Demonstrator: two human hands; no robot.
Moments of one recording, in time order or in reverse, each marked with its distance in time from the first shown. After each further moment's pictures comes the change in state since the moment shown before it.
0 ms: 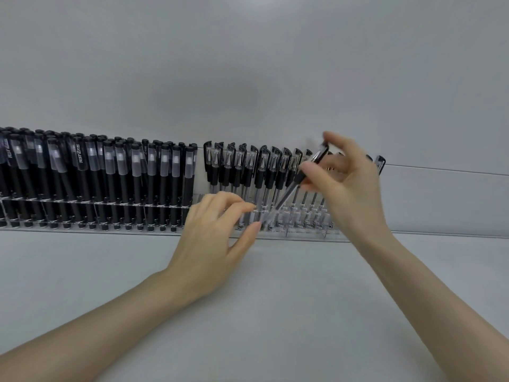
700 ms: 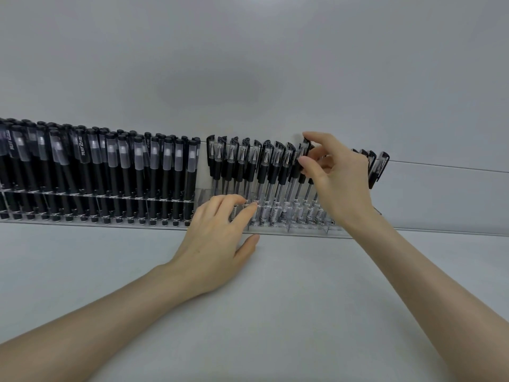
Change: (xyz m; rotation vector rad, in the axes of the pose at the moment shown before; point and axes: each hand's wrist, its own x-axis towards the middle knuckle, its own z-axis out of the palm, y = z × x) left_hand -0.004 -0.008 0.006 0.278 -0.224 0.043; right_hand 0.025 0.029 0.006 -0.430 -0.019 -0.267
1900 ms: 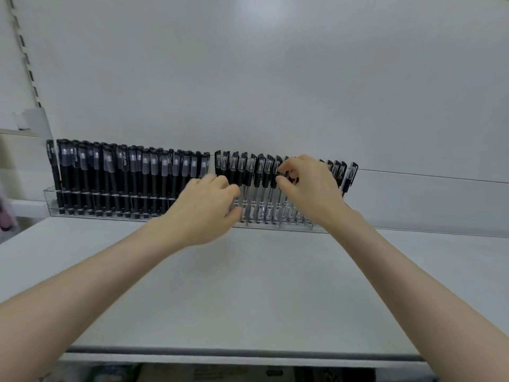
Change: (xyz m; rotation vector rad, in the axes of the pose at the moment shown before) left_hand 0.010 0.017 -0.086 0.206 -0.161 -0.028; right_hand -0.019 -0.054 -0.028 -0.332 -0.298 0.029
